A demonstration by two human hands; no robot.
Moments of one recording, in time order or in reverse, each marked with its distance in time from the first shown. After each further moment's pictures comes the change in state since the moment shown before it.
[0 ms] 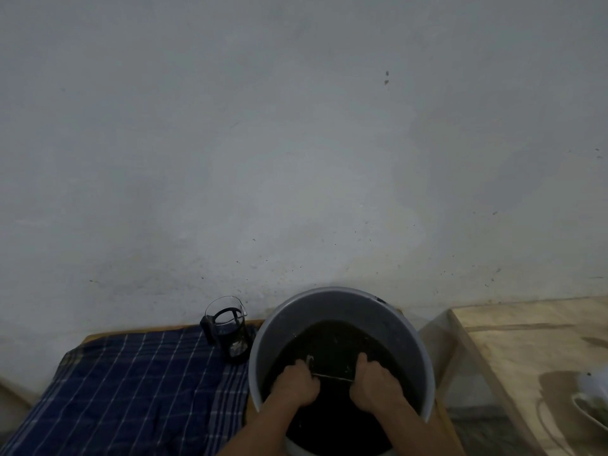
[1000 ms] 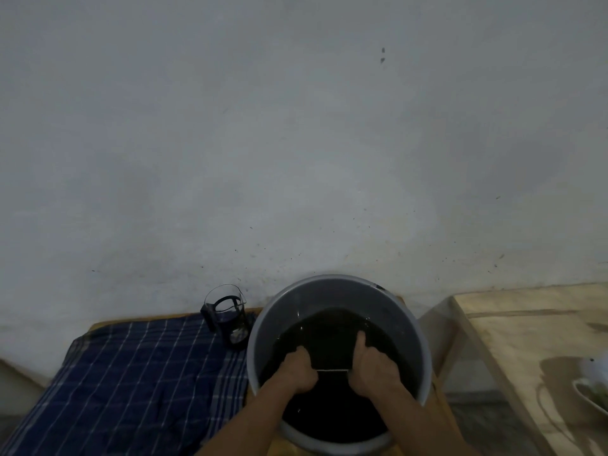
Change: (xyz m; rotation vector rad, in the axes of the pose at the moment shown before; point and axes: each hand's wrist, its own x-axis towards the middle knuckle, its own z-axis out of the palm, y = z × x) left_hand -0.006 0.004 0.000 -0.030 -0.062 -0.022; right_hand 0.000 0.001 0.009 -0.088 0.084 0.010
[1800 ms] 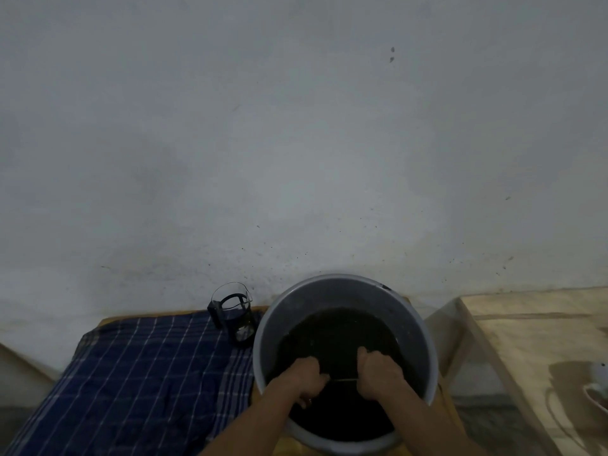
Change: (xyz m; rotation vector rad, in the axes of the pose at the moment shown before) left_hand 0.006 -0.002 0.010 -0.011 -0.137 -0.021; right_hand 0.003 0.000 -0.001 -0.111 -0.136 -0.039
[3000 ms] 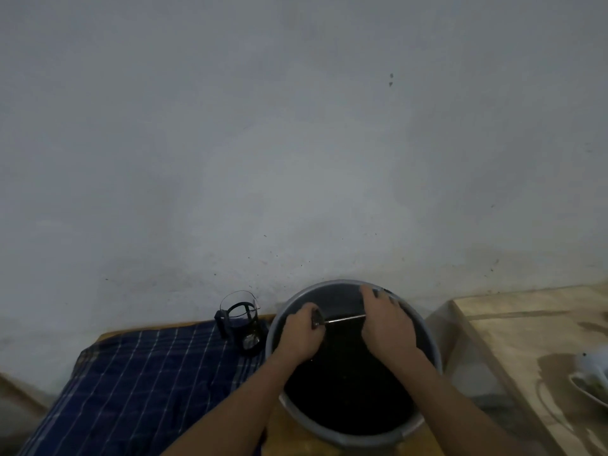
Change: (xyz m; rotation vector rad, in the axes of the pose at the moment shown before) left_hand -0.030 0.006 -0.053 -0.132 0.672 0.471; right_hand -0.041 -0.023 -0.073 0.152 0.661 -0.072
